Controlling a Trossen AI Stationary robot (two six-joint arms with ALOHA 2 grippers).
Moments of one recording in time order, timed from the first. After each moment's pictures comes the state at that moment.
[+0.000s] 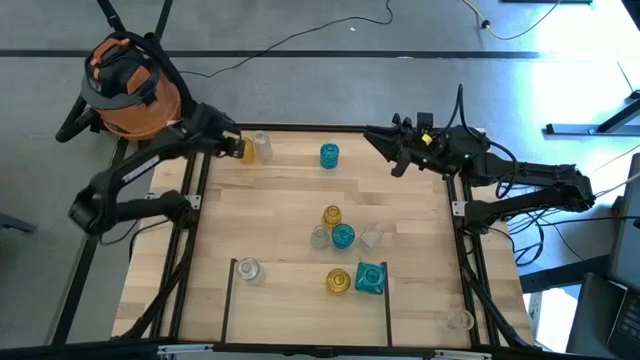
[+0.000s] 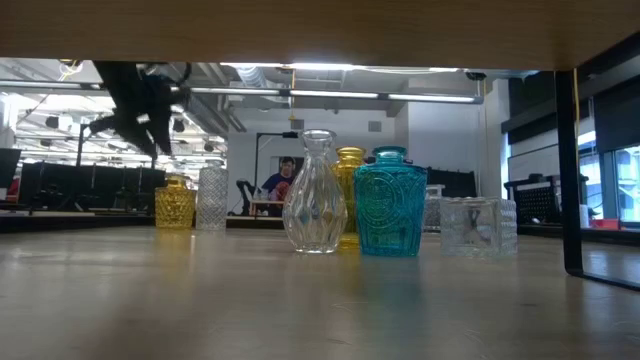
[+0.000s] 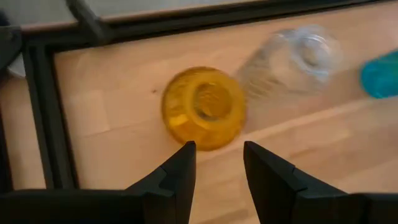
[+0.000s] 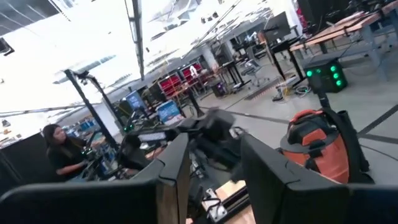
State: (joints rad) left arm 0.98 1.01 0.75 -0.71 -0.01 -0.39; right arm -0.11 1.07 1.03 0.21 0.17 0.49
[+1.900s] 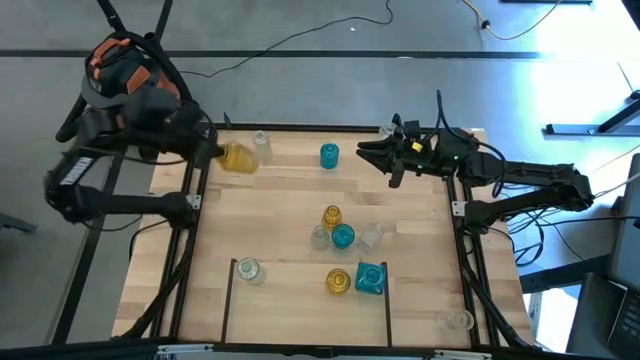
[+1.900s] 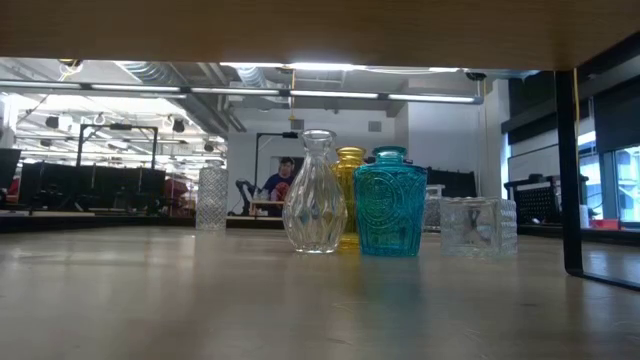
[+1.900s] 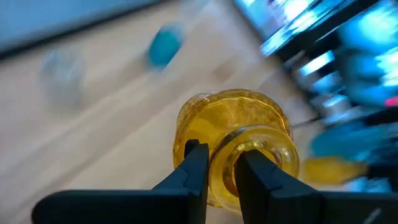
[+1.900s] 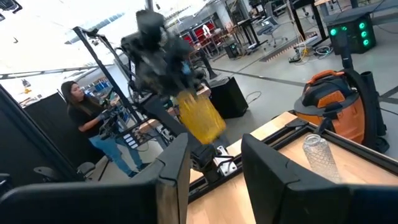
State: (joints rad) left arm 0.51 0.94 1.54 -1.28 0.20 -0.56; right arm -0.11 1.08 1.03 0.10 0.05 0.52
